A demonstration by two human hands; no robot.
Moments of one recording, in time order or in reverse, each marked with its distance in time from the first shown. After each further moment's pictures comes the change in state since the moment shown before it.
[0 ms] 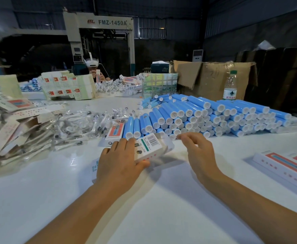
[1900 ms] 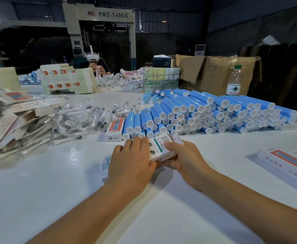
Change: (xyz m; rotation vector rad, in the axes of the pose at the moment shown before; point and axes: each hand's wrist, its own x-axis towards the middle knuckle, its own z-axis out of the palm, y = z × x) left_hand -0.008 0.025 0.002 0.133 0.020 0.118; right_hand -0.008 0.005 0.023 0.433 -0.299 0.493
